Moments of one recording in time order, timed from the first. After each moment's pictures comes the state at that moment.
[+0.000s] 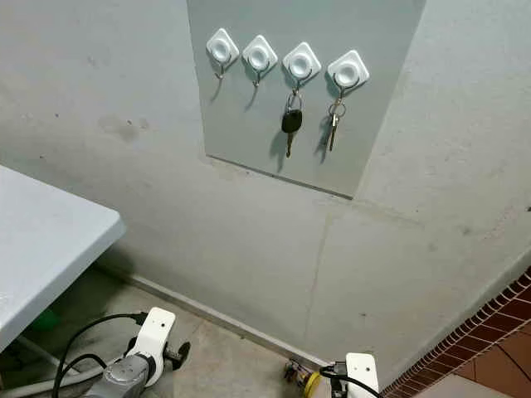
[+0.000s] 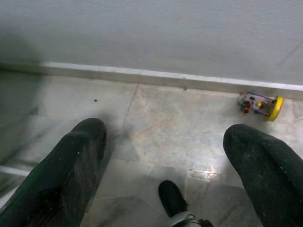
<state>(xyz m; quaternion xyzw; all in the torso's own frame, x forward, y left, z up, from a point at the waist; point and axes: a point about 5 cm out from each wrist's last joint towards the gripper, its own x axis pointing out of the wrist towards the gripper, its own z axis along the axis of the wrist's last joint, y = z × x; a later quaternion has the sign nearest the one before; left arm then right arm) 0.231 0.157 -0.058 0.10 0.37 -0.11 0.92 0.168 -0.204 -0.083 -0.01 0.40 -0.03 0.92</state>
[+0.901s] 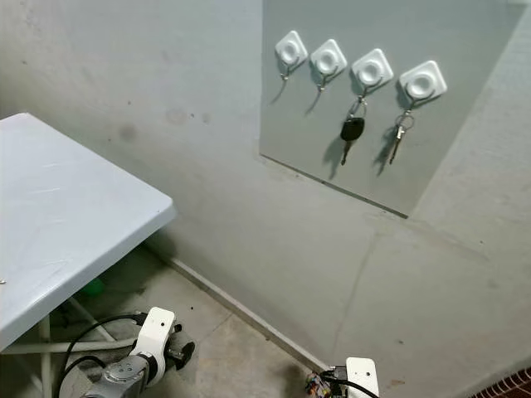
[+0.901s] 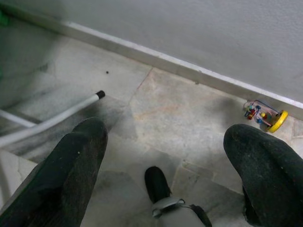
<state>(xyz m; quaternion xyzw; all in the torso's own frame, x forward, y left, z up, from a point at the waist) 0.229 0.154 -0.059 0.06 0.38 -0.12 0.91 0.160 -0.204 -0.086 0.00 0.41 -0.03 0.91</state>
